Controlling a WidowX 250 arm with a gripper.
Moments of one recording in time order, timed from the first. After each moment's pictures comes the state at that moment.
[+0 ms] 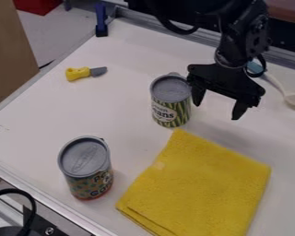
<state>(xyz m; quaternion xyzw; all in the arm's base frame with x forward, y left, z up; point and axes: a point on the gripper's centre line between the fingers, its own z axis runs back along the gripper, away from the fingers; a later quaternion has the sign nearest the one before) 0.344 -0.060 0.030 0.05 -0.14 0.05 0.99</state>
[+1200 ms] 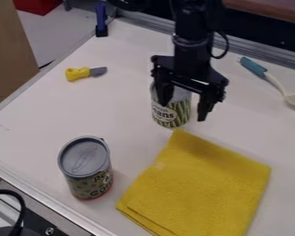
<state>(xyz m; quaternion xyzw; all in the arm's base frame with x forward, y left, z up) 0.292 -0.026 0.059 0.00 -0.03 0.00 1.00</state>
